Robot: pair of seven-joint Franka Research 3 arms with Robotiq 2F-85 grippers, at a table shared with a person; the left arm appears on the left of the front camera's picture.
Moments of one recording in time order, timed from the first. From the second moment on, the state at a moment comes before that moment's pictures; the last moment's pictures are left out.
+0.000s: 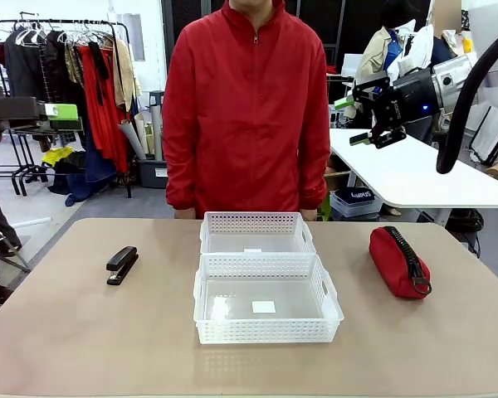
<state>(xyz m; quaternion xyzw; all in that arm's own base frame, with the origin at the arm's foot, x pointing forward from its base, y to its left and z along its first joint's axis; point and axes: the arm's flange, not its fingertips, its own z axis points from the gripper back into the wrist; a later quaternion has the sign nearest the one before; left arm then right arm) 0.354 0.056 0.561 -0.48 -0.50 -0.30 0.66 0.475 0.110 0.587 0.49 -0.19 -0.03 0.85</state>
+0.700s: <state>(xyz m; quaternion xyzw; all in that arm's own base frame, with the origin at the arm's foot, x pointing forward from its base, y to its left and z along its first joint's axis) 0.379 0.119 0.596 -0.57 -0.49 -0.34 0.56 0.489 0.092 0.592 0.59 -0.17 -0.05 0.79</state>
